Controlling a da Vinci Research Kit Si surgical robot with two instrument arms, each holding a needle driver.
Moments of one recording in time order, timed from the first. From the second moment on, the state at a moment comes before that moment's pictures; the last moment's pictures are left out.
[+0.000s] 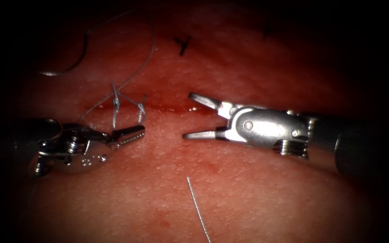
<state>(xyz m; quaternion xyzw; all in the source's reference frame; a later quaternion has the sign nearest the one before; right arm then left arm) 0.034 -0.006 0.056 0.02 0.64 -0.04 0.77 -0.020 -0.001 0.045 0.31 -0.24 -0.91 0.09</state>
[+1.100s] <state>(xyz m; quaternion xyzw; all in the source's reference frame) 0.046 -0.006 0.057 -0.08 0.66 -0.14 0.74 -0.020 0.000 0.044 0.32 -0.23 -0.92 0.07</state>
